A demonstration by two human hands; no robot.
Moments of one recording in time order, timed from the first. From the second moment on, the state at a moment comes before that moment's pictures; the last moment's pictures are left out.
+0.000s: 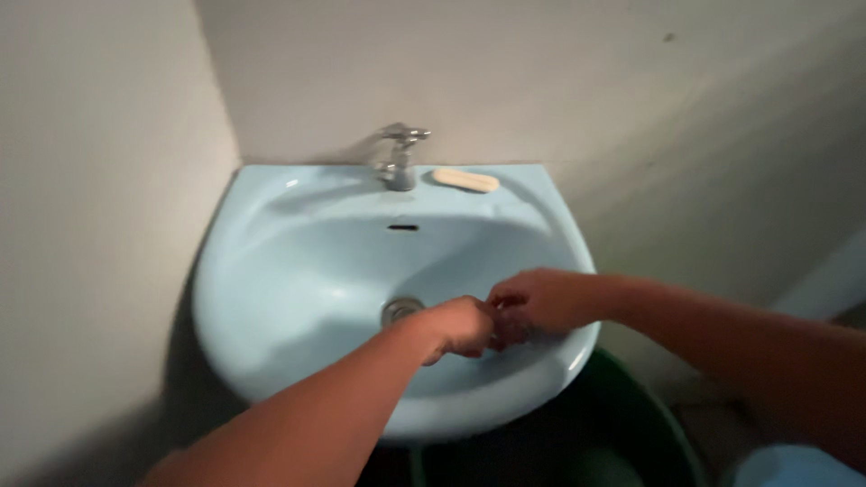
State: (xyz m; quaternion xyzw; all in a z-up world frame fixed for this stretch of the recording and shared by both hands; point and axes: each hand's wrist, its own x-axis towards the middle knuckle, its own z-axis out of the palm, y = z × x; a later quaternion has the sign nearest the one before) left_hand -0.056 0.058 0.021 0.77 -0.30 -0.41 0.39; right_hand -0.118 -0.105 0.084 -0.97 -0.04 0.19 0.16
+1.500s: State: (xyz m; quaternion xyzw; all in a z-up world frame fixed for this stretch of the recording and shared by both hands) left_hand -0.025 0.166 0.060 0.85 -0.18 -0.32 0.37; right_hand -0.085 -0.040 0.108 -0.87 0.01 0.21 0.44
